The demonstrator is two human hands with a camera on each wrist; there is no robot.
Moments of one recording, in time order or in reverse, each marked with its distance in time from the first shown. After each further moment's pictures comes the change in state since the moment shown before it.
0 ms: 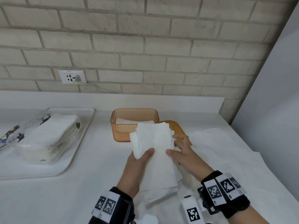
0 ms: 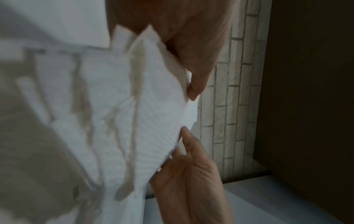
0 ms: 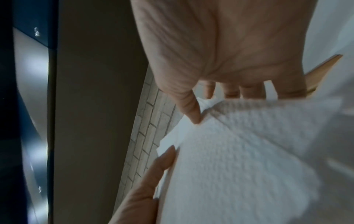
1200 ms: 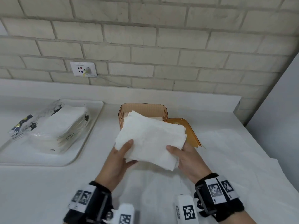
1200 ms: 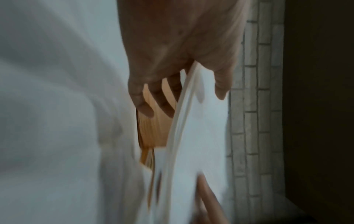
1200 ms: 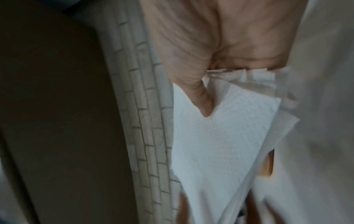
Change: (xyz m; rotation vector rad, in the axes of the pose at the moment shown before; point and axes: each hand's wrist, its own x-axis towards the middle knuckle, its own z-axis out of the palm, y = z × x) left_hand 0.011 0.009 -0.054 -0.128 0.078 0.114; right_hand 0.026 0.018 0.016 0.497 -0.047 0.010
